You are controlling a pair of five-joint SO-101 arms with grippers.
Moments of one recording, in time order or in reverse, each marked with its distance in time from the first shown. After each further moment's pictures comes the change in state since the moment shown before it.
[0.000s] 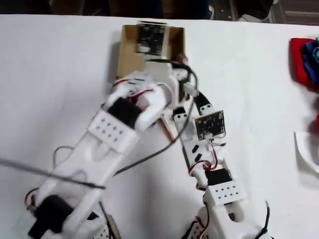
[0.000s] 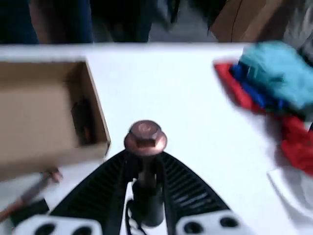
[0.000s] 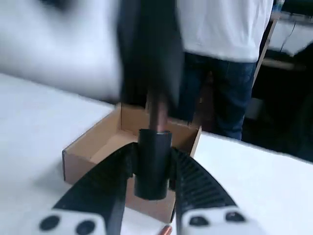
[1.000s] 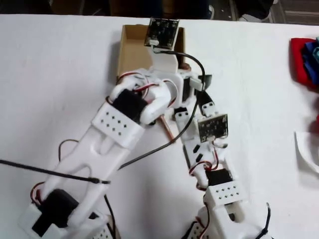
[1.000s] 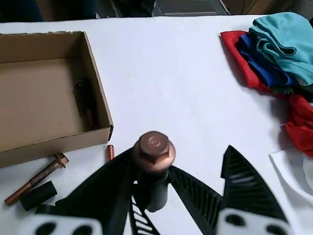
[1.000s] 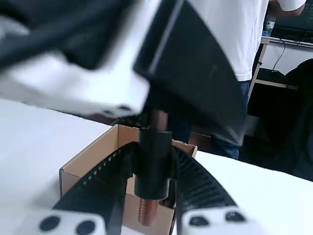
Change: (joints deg) left arm 0.0 1.3 -8.1 8.7 0.2; right arm 0.0 -0.3 0.0 -3.2 -0.1
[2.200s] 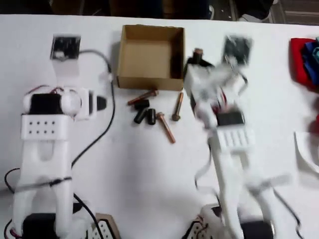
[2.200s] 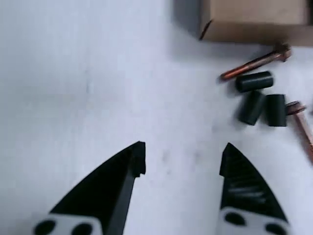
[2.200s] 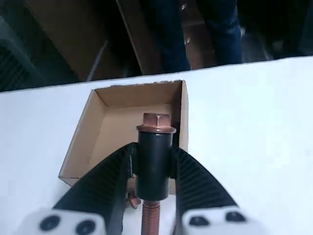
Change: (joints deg) left arm -38.7 -11.8 22.1 21.1 -21.4; right arm 6.1 35.4 -57.8 52.2 -21.5
